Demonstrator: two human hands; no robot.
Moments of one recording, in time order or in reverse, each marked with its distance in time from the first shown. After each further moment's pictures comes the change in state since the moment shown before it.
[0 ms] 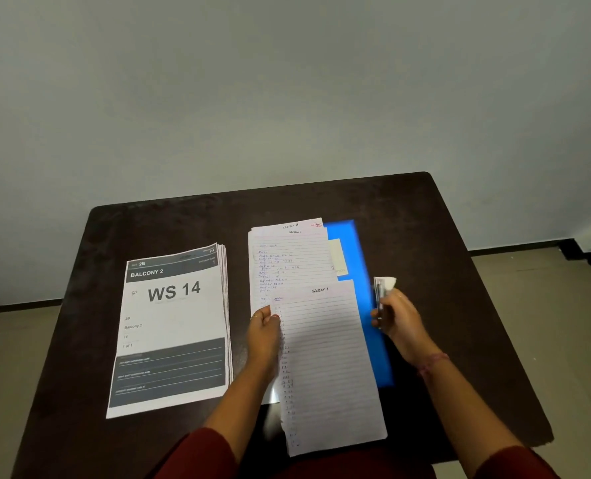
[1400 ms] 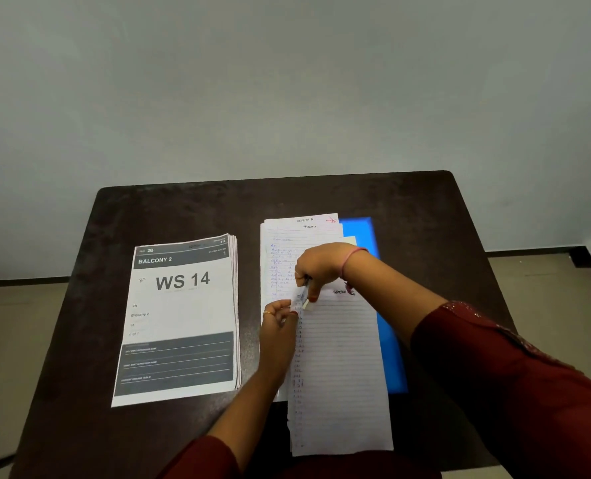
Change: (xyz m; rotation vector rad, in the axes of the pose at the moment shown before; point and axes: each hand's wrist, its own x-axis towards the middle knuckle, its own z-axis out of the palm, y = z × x) left_hand -0.001 -0.003 -0.006 0.078 -0.086 0.140; right_hand 0.058 -0.066 0.173 -2.040 -1.010 -0.361
